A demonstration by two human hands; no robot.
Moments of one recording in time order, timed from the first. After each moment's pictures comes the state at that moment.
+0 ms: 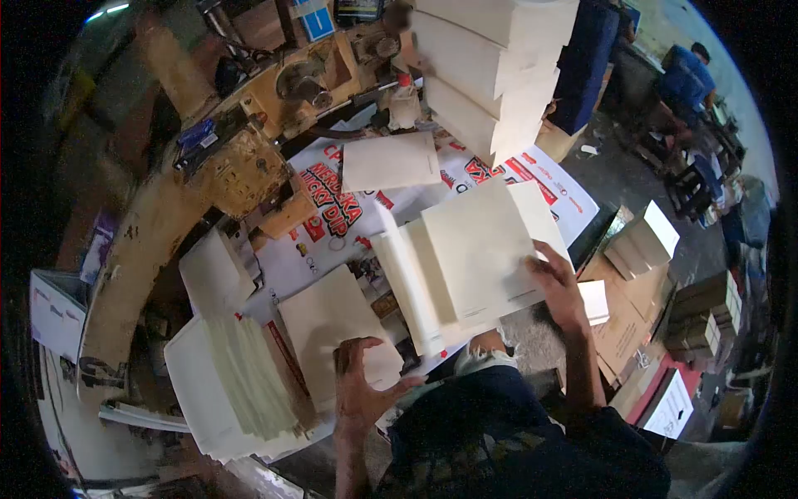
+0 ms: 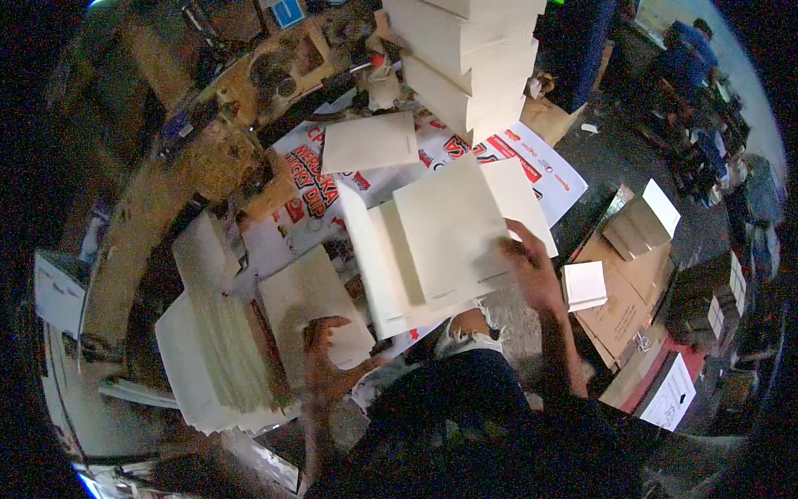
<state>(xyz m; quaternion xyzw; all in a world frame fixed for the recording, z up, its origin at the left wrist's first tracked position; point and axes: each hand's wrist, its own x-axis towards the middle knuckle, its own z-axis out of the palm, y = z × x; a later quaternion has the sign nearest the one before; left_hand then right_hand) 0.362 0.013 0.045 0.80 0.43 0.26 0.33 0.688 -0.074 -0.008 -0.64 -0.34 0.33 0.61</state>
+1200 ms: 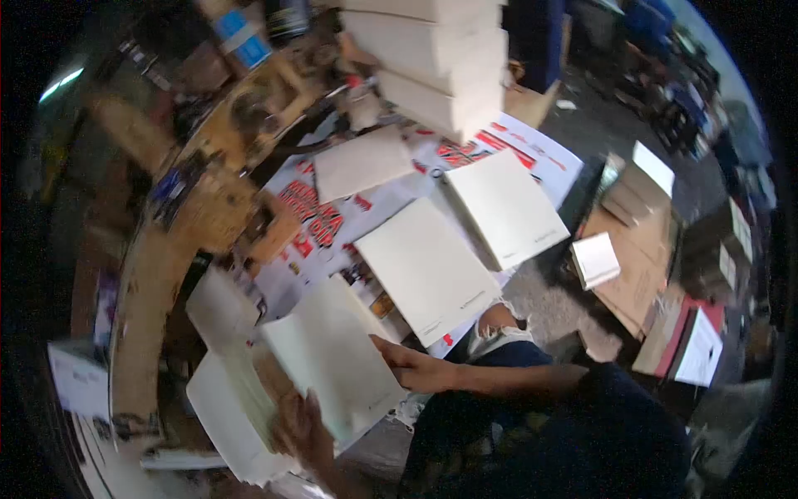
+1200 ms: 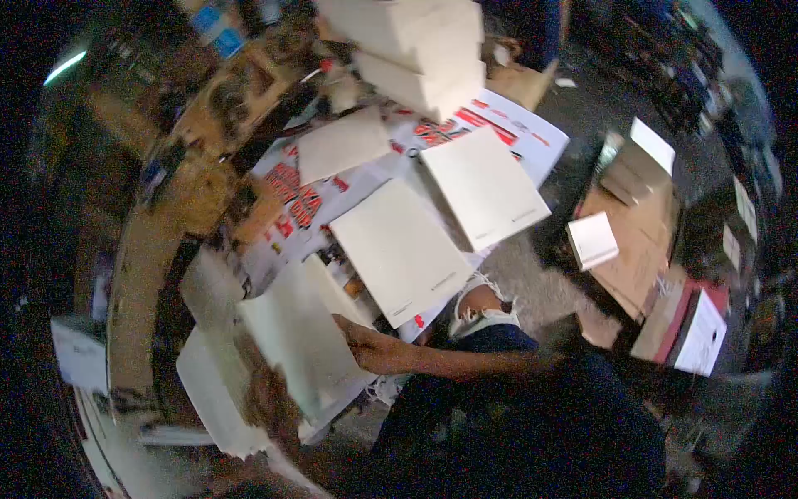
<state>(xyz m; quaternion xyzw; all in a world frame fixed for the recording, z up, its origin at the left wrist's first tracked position) 0.269 0.021 0.046 0.70 0.60 0.28 0.28 0.478 -0.020 -0.052 -0.32 -0.42 0.67 0.52</state>
